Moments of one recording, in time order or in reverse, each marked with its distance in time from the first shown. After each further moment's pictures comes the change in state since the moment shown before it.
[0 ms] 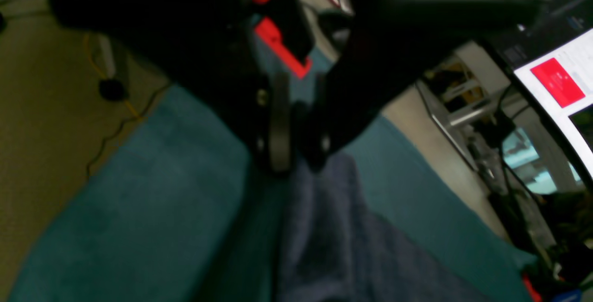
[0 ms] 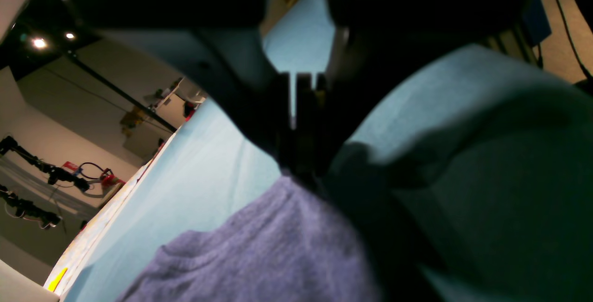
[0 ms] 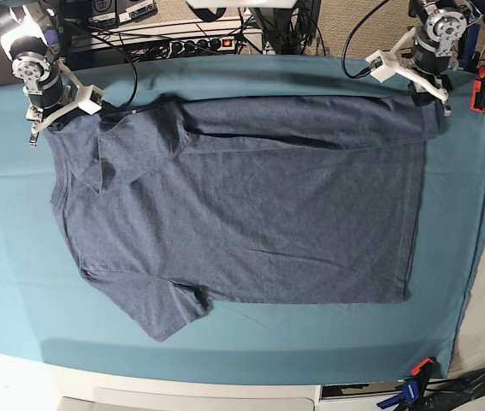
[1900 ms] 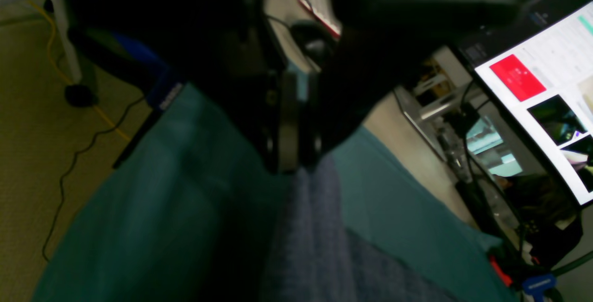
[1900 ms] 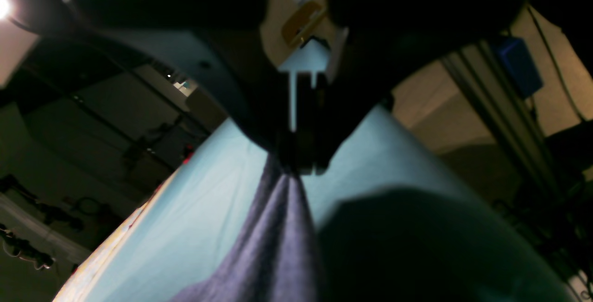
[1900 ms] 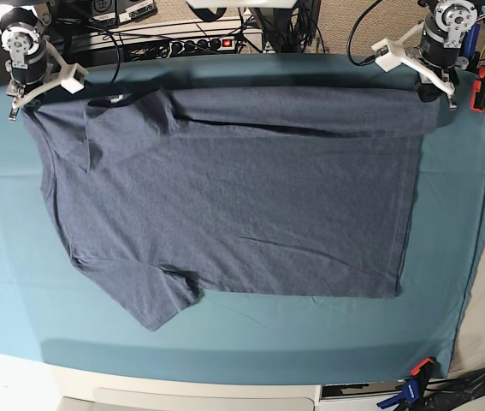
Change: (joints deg) left arm 4.5 -4.6 -0.2 4.0 3.1 0.8 1.2; right arm -16.1 0.2 9.2 6.0 -0.8 -5.2 -5.9
